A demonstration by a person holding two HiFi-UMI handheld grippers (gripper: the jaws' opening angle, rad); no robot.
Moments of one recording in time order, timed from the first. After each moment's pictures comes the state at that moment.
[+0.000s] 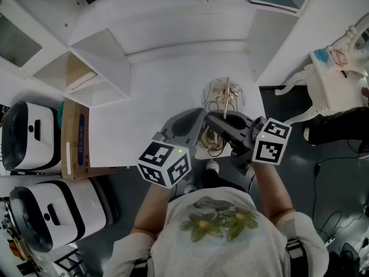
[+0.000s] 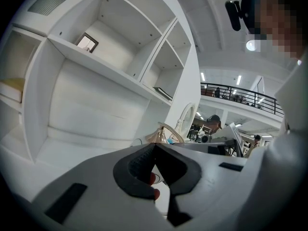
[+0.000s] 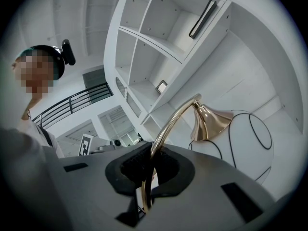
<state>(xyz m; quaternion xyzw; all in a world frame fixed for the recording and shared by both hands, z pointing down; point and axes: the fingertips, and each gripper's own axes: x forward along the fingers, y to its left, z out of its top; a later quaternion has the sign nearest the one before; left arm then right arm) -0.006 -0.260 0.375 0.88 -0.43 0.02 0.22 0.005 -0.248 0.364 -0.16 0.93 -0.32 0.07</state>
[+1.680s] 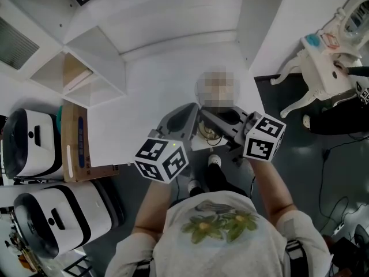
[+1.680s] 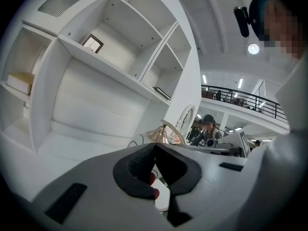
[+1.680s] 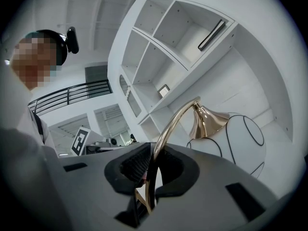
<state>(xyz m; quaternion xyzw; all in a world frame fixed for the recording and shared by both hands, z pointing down) -0.010 -0.232 0.384 0.87 -0.43 0.00 0.24 0.005 -0.218 0.372 -0.21 0.94 -0.26 0.08</state>
